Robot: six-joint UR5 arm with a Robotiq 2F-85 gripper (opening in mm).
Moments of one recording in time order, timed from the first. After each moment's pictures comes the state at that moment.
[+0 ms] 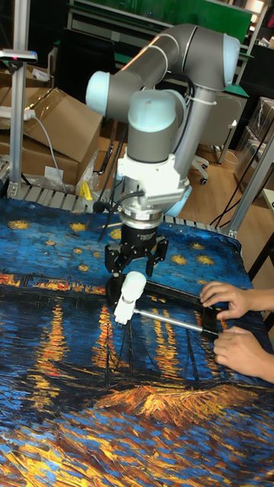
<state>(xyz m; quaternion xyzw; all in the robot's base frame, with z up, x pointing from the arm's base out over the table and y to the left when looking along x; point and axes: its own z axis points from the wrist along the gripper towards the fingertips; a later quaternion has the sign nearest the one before) 0.482 0.024 0.108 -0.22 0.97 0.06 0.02</state>
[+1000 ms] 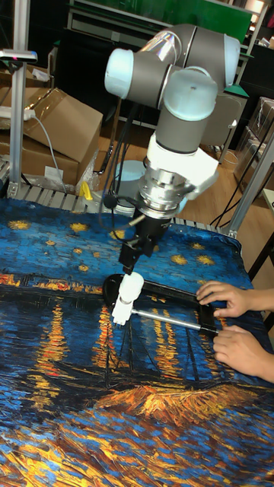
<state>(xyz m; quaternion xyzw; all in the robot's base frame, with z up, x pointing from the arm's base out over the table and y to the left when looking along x) 0.482 0.025 0.139 -0.53 0.85 0.03 -0.04</state>
